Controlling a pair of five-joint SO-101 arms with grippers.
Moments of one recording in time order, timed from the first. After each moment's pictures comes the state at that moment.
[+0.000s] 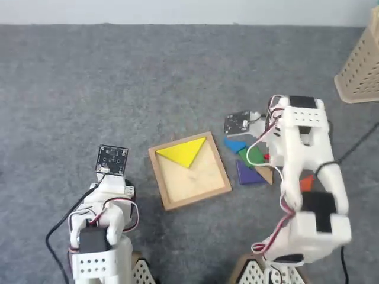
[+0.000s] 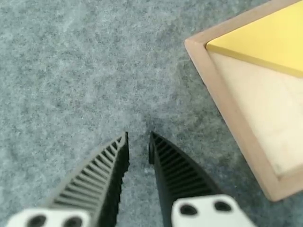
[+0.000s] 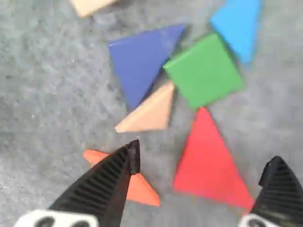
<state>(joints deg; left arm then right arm) -11.0 -103.5 97.1 72.6 -6.1 -0.4 7.9 14.7 82.1 87.5</state>
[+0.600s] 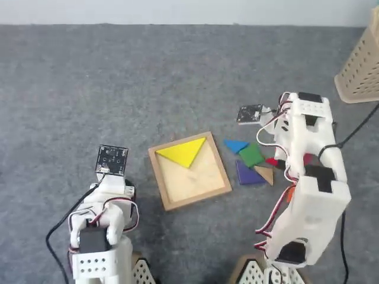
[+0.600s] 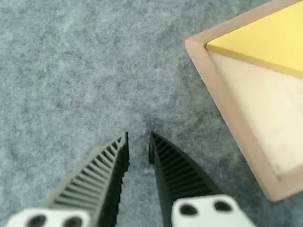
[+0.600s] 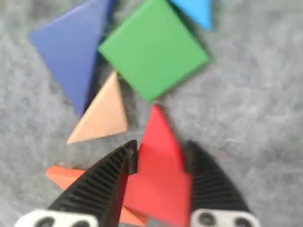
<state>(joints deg) -11.0 -103.5 97.1 72.6 -6.1 5.0 26.6 1.8 80.2 79.5</state>
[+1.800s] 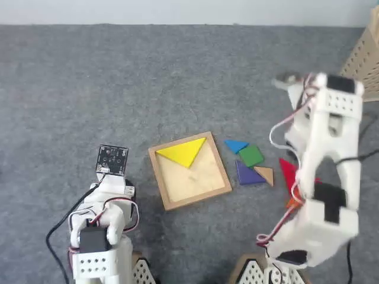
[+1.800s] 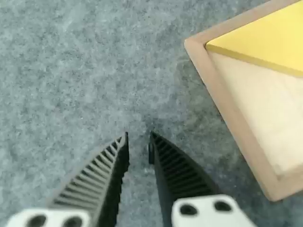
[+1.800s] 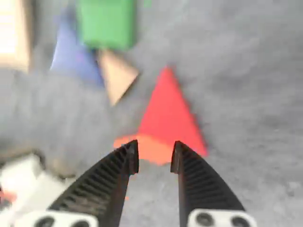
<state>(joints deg) -11.0 -103.5 97.1 72.6 -6.1 10.0 8.2 -0.1 99.2 48.1</state>
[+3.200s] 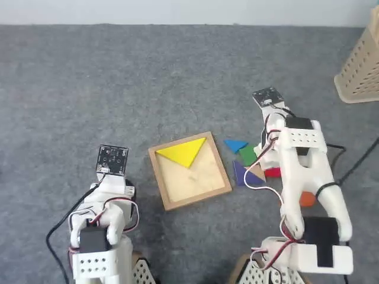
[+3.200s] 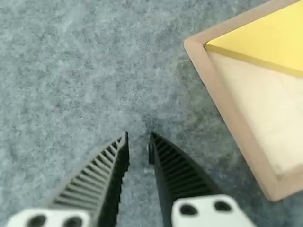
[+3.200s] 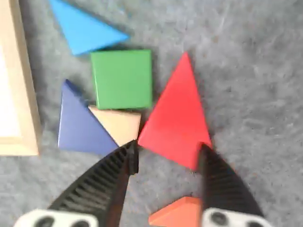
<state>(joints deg) -11.0 -103.5 97.1 72.6 -6.1 -2.5 -6.7 32.5 66.2 22.6</state>
